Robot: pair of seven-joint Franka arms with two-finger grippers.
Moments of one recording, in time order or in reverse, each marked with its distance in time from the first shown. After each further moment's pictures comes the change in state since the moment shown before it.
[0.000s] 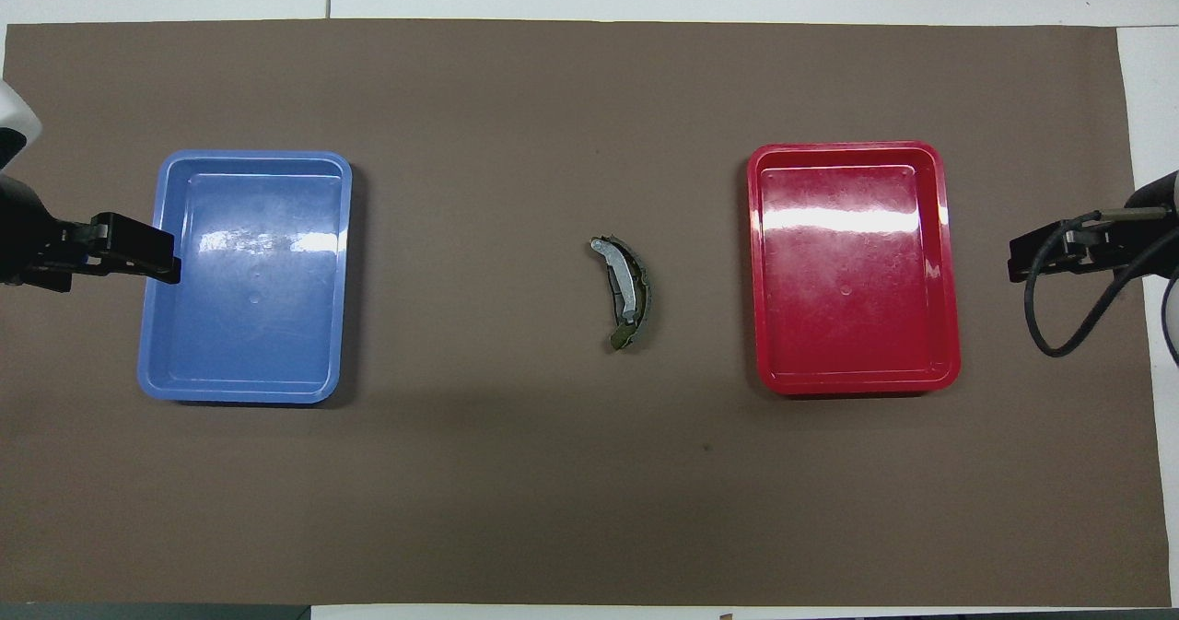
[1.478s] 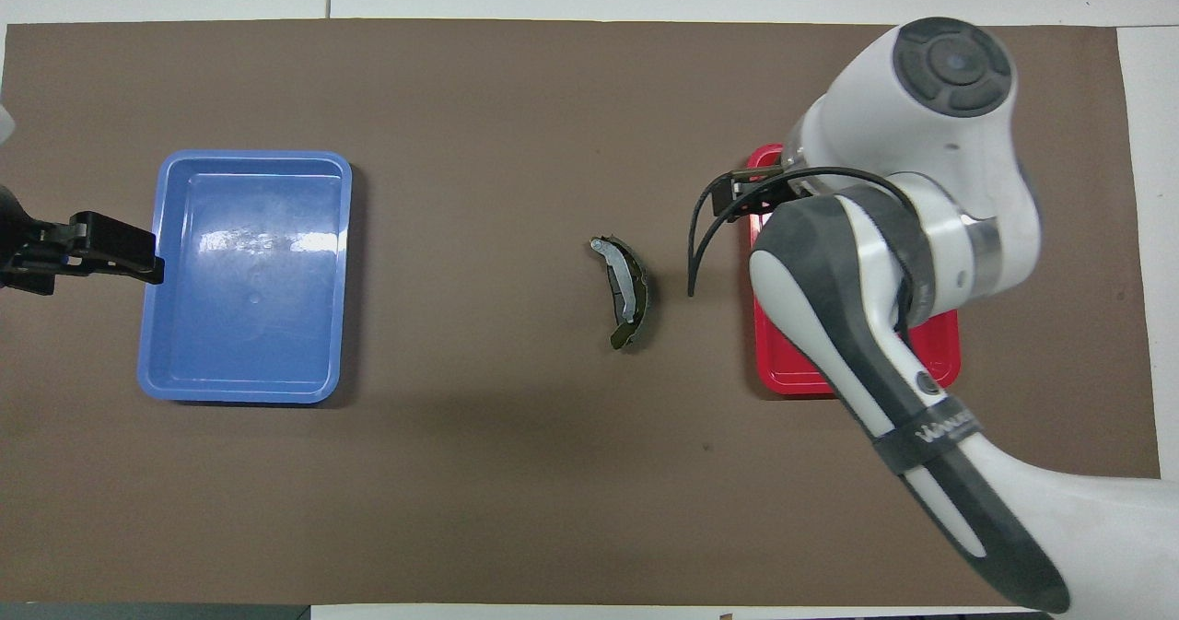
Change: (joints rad) left arm 0.011 -0.002 0.012 0.002 0.000 -0.008 0.000; right arm 0.235 0.293 0.048 0.074 0.076 0.309 0.206
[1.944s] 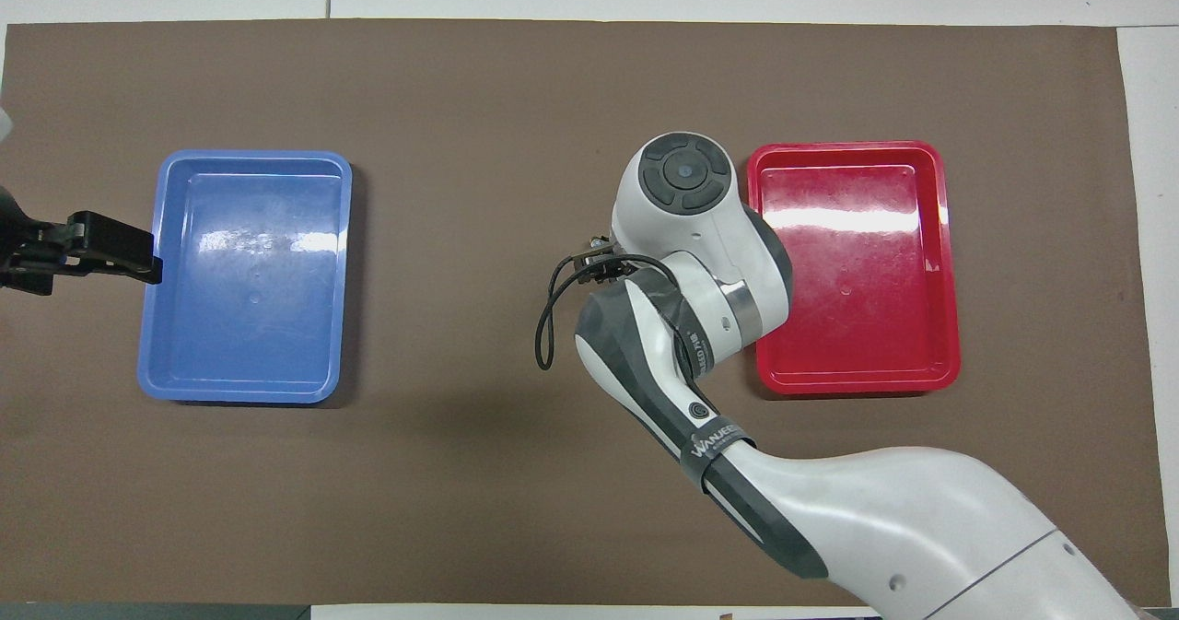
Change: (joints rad) left arm 0.001 0.000 0.003 0.000 0.000 -0.001 0.000; right arm 0.234 0.184 0.005 -0.005 0.039 0.197 0.038
